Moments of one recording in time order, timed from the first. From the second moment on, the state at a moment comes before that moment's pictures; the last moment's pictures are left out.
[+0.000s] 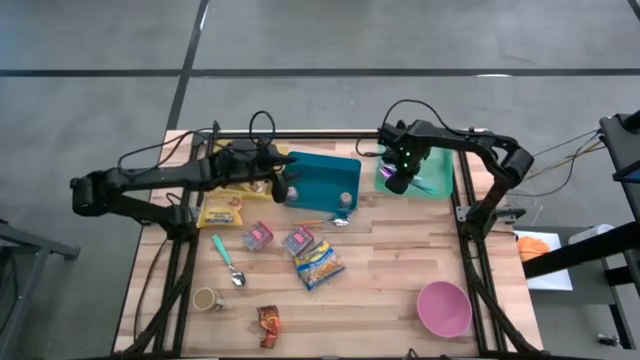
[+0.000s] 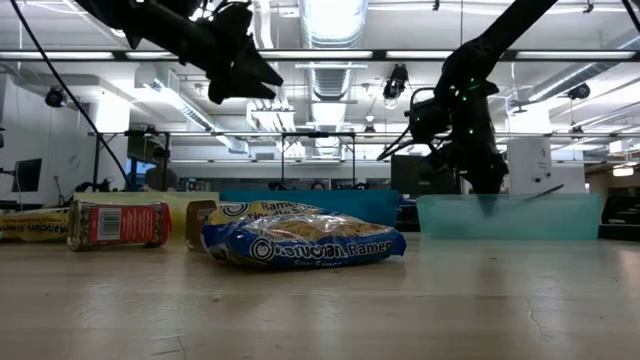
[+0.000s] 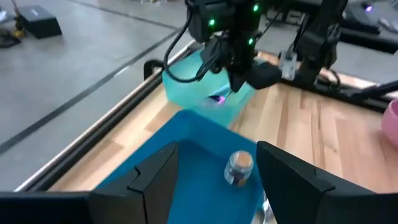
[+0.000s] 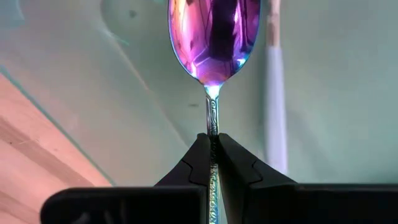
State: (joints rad) left arm 0.31 1.18 0.78 0.01 -0.03 -0.11; right arm -0.69 1.71 1.09 -1.04 -0.03 -0.01
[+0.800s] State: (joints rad) left arm 0.31 1.18 0.78 -0.03 -0.03 -0.11; right arm -0.68 1.71 1.09 -1.01 -0.03 -0.04
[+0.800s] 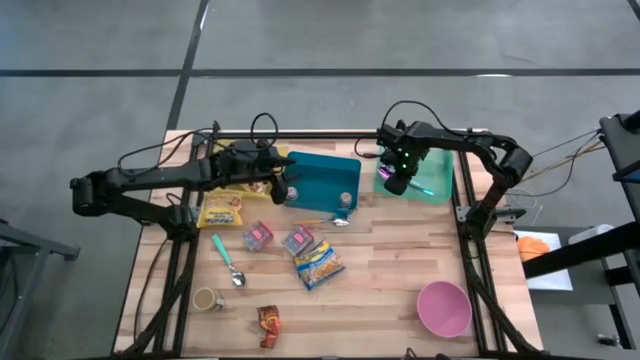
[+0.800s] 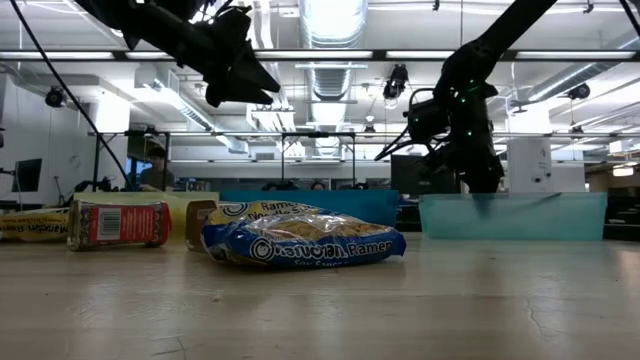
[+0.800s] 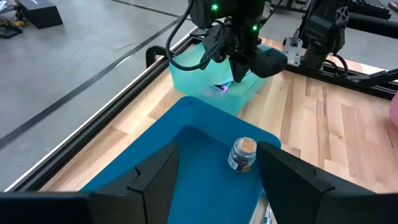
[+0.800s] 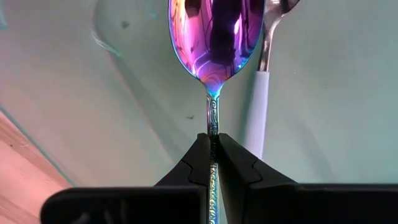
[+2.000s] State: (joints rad) left arm 0.31 1.18 0.78 -0.05 -0.03 -0.11; right arm -0.67 1.78 1.09 -0.98 -0.05 0.00
